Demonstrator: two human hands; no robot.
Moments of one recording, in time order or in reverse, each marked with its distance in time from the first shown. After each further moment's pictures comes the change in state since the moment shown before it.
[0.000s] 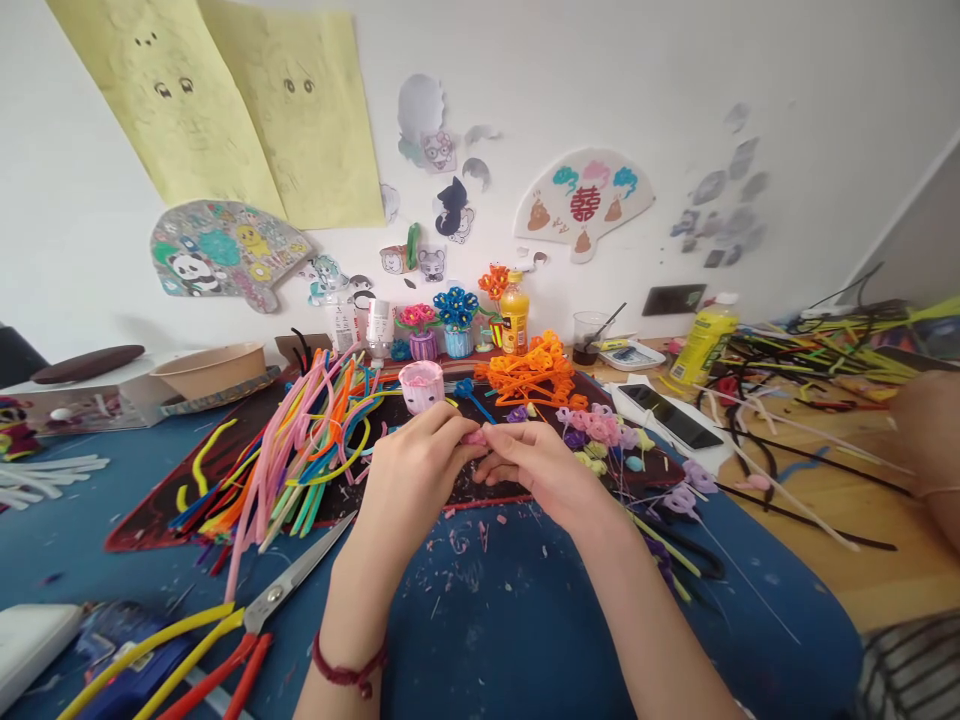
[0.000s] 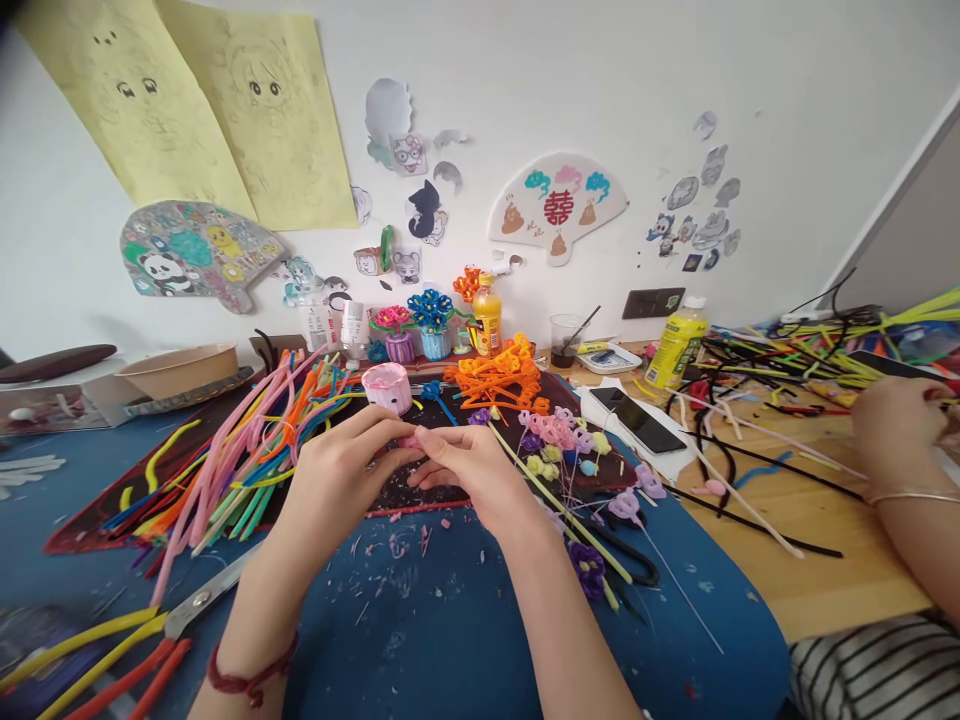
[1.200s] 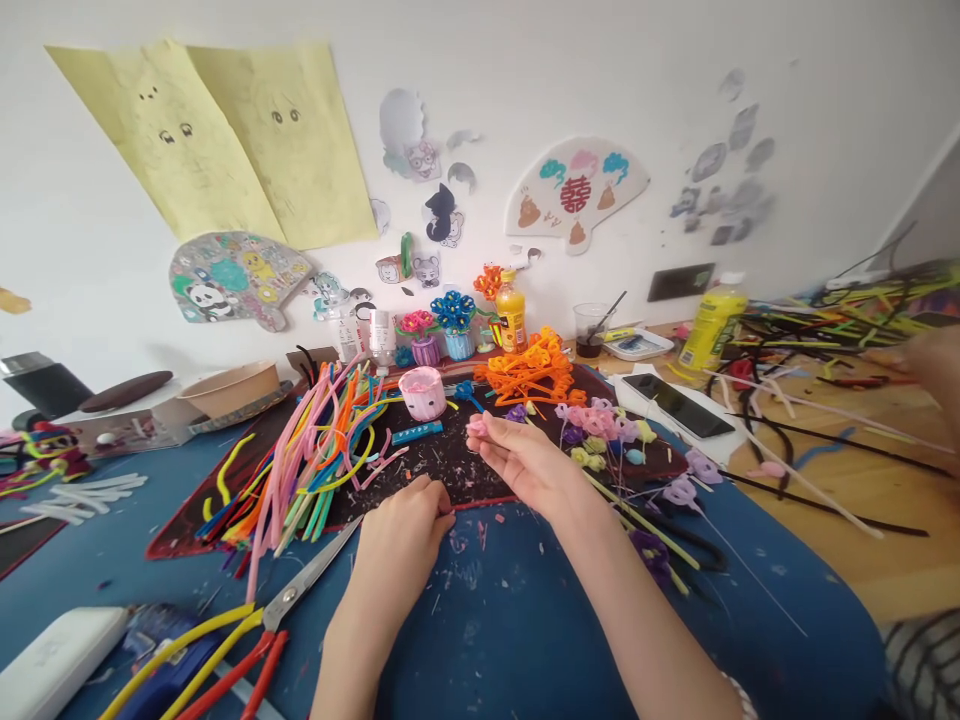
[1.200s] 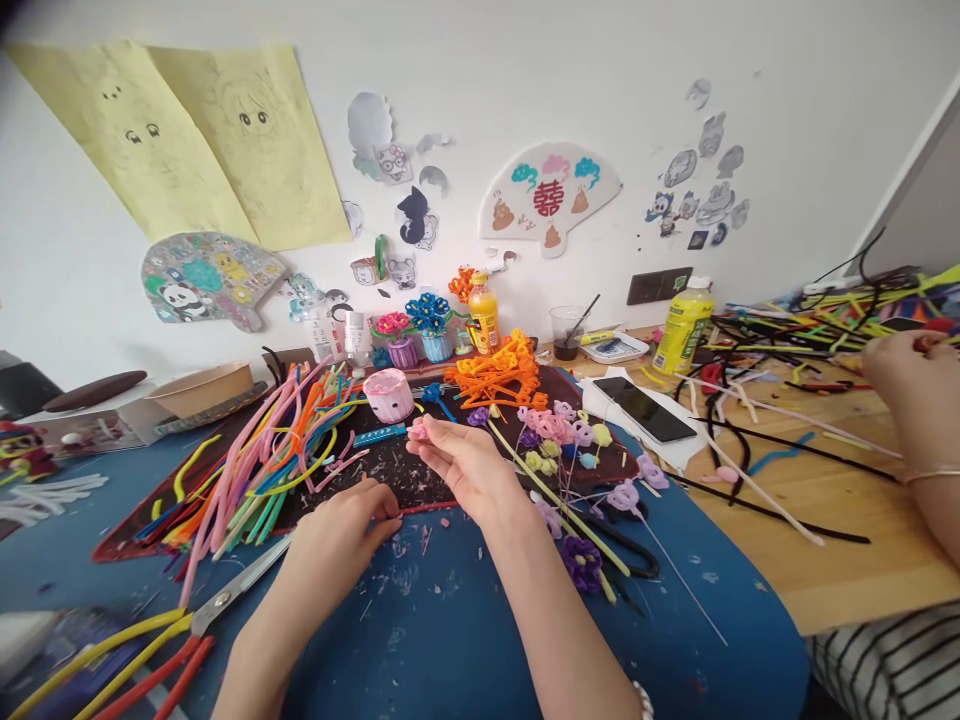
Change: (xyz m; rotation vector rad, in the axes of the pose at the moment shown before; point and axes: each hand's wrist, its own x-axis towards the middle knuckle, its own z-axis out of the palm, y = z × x) left_hand -0.036 0.014 0.002 0.226 -0.547 -0.389; right_hand 0.013 0.009 0.002 0.462 0.212 0.063
